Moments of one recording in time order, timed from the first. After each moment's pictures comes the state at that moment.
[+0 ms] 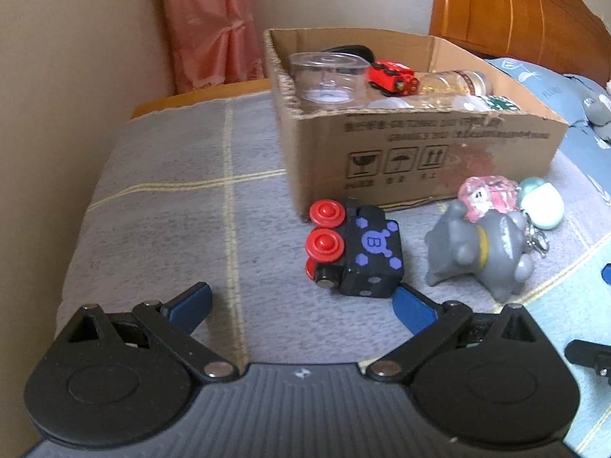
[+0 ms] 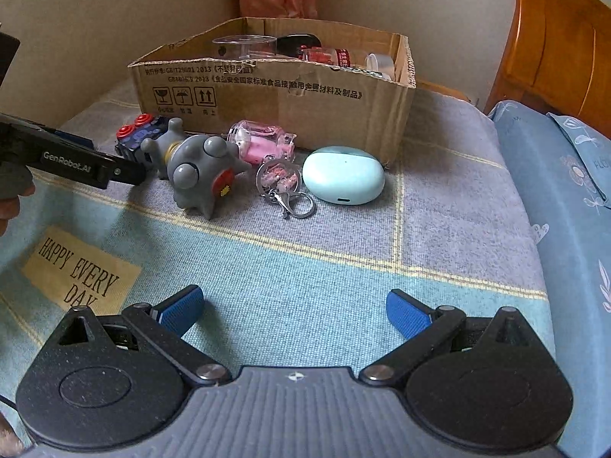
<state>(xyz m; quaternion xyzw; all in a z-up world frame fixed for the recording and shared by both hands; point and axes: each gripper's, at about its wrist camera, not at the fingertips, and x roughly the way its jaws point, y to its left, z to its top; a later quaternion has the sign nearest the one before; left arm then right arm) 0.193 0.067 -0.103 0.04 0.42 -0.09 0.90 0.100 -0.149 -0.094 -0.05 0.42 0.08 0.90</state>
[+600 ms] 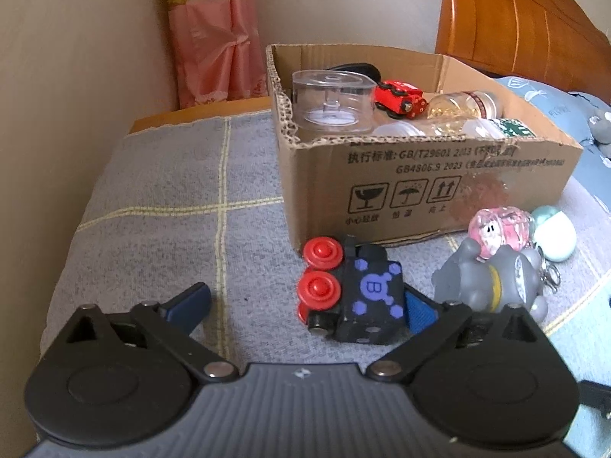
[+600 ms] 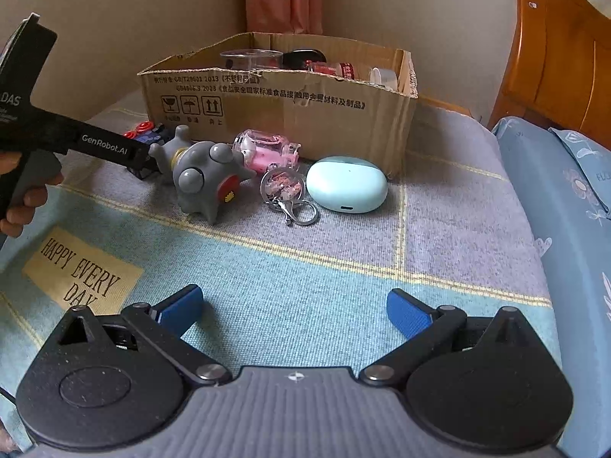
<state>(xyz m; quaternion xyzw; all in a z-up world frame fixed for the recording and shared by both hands) 0.211 0.061 -0.107 0.03 0.39 -0.09 0.92 0.094 -0.153 -0.098 -0.06 0.39 0.10 0.91</state>
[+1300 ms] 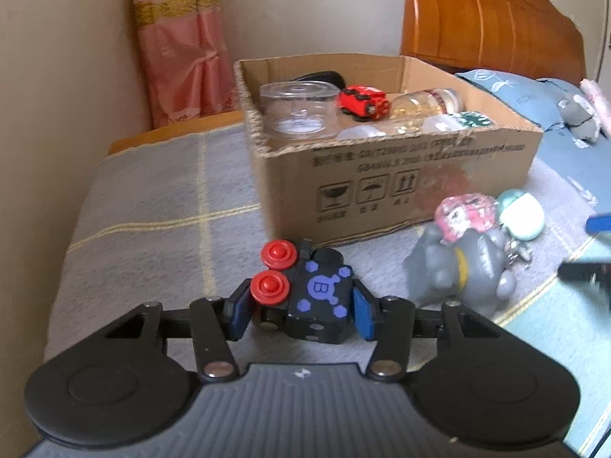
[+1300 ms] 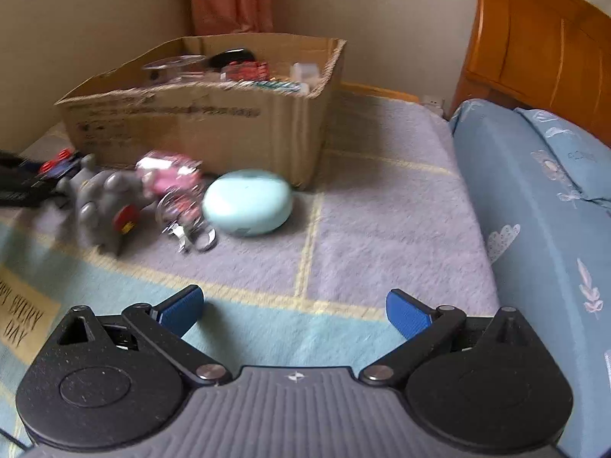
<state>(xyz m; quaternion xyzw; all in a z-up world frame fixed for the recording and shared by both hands) 0.196 0.062 -0.100 0.06 0.37 -0.13 0.92 0.131 -0.202 -0.093 -0.04 0.40 0.03 0.92</state>
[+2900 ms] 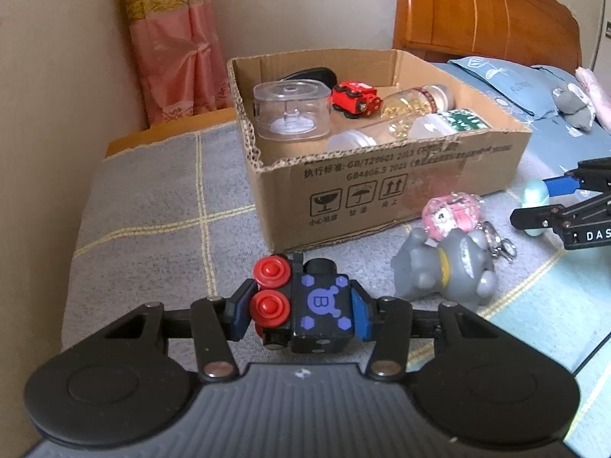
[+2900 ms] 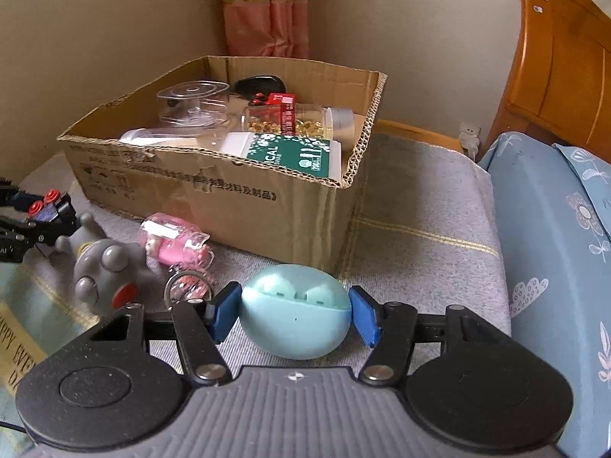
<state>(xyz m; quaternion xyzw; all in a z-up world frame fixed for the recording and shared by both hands) 0.195 0.059 -0.080 0.07 0.40 -0.15 0.90 0.184 -0.195 -0.075 -0.06 0.39 0.10 0.91</state>
